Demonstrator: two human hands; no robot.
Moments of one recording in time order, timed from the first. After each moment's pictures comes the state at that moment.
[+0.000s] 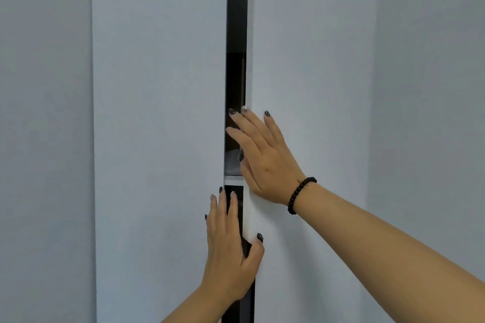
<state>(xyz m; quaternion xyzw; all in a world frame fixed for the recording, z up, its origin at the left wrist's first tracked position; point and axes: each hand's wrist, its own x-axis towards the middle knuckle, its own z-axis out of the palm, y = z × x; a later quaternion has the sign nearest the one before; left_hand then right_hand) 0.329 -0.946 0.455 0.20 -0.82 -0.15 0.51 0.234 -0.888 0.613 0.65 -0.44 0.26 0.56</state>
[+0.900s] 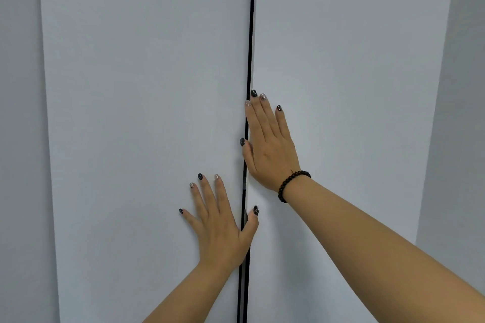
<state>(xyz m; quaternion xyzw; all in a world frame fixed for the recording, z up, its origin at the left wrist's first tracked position) 0.268 -1.128 0.445 0.35 -0.81 -0.06 0.47 0.185 -1.060 0.596 0.53 -0.59 0.24 0.56</state>
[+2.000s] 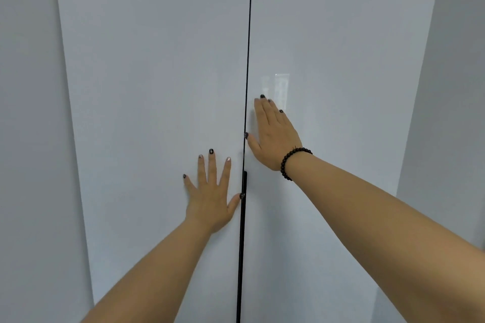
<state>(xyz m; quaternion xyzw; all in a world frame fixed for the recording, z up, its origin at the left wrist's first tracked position) 0.306 -1.153 0.441 0.34 -0.89 0.13 0.28 0.192 -1.033 0.580 0.53 -0.75 0.18 0.36</state>
